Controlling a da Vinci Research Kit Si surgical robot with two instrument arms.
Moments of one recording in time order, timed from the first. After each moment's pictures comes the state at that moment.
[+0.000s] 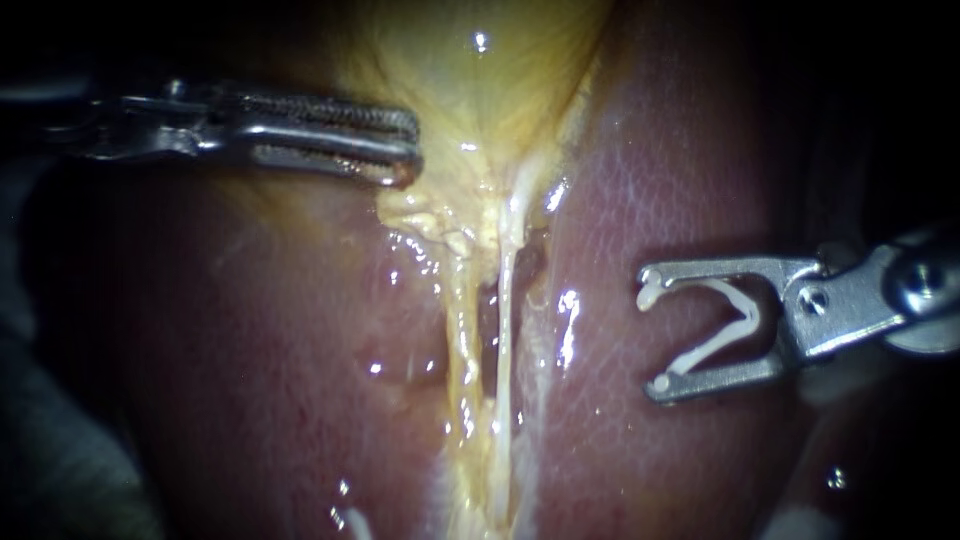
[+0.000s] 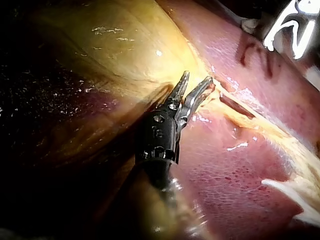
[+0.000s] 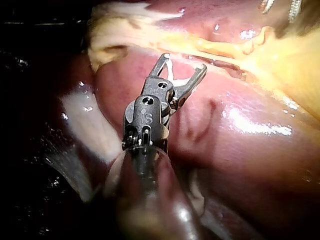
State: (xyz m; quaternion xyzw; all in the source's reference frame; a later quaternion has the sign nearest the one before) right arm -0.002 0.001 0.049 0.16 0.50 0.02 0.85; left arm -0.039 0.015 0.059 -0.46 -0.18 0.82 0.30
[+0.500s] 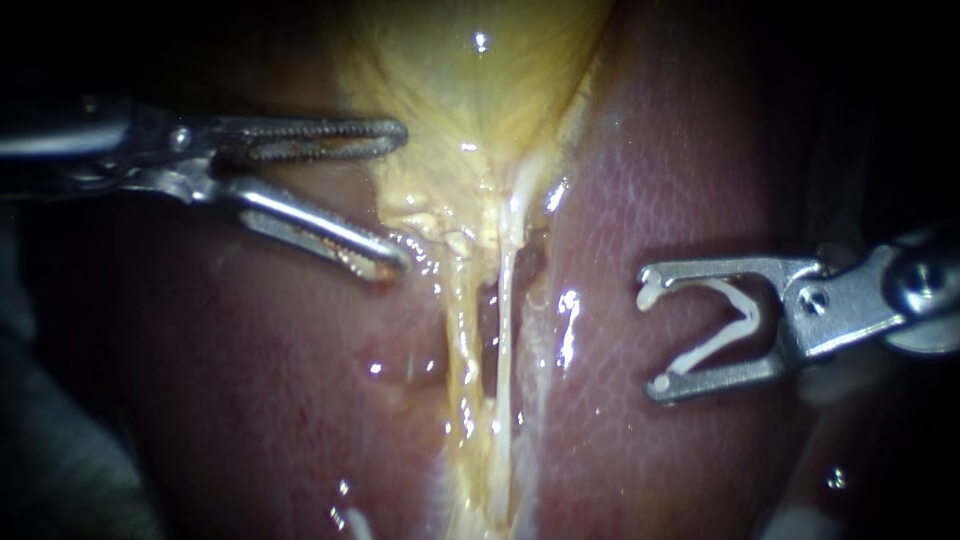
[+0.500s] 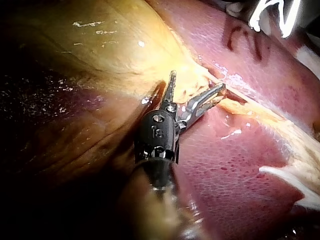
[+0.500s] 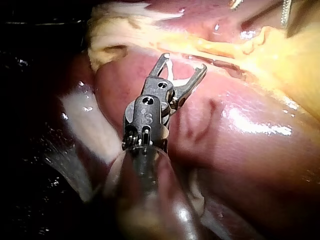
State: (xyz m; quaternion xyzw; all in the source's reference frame) right arm -0.002 0.001 0.049 0.16 0.50 0.02 0.85; left arm -0.041 0.012 0.062 -0.45 -0.19 0.83 0.27
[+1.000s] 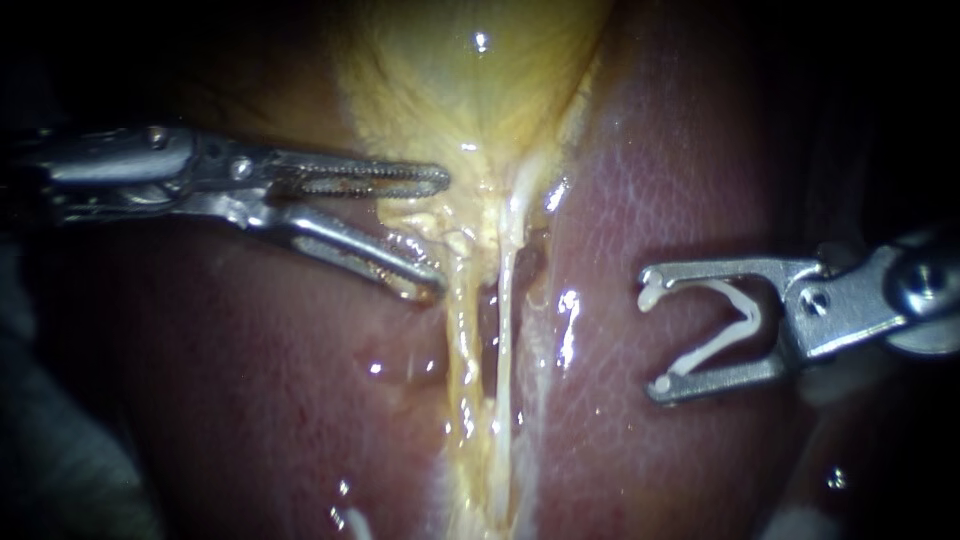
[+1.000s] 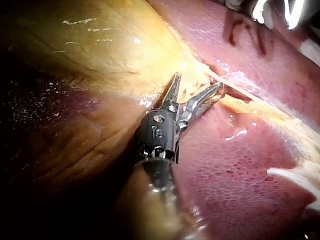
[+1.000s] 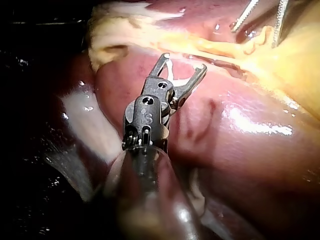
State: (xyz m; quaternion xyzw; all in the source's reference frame) right arm -0.002 0.001 0.049 0.16 0.50 0.02 0.85; left arm -0.043 0.012 0.067 -0.43 -0.19 0.84 0.27
